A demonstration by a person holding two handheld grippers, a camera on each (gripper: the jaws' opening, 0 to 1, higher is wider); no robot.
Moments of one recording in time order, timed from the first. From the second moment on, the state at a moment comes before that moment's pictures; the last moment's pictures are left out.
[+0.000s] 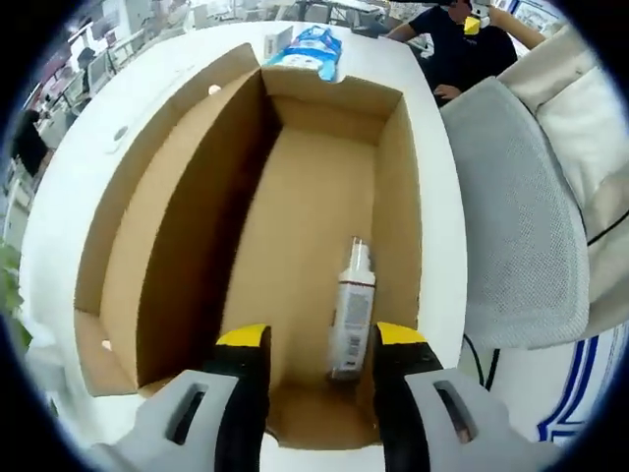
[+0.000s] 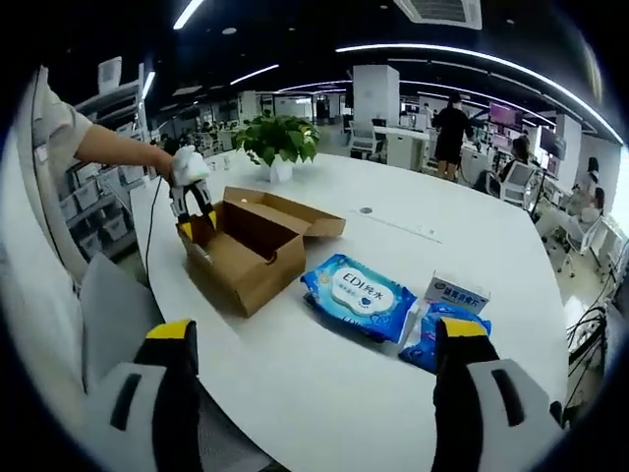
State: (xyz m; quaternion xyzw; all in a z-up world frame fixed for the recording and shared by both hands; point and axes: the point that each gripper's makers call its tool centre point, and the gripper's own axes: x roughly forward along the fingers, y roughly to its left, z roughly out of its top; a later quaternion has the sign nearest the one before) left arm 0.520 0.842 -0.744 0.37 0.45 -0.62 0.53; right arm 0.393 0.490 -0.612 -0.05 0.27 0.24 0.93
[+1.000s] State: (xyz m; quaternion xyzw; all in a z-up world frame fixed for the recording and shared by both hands) left arm 0.519 0.835 -0.770 0.41 0.44 -0.63 0.48; right arm 0.379 0.489 -0.625 -0.04 0.29 0.22 0.93
